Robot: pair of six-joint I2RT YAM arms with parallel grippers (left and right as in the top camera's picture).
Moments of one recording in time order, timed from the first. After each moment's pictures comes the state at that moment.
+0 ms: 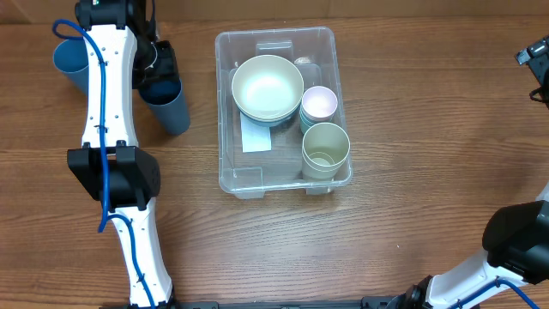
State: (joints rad) left arm 0.03 2.39 2.60 -1.62 0.06 -0.20; right arm -0.48 1.88 2.07 -1.25 0.04 0.60
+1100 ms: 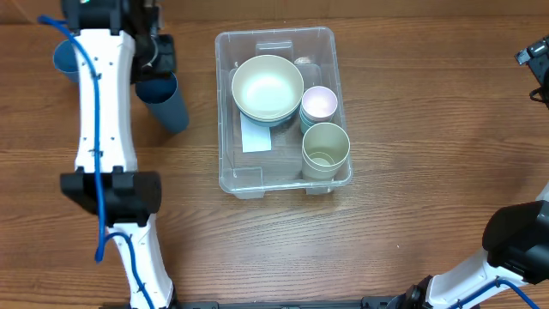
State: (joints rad) left arm -0.02 2.24 2.60 -1.69 0.02 -0.12; right arm -0.48 1.88 2.07 -1.25 0.04 0.60
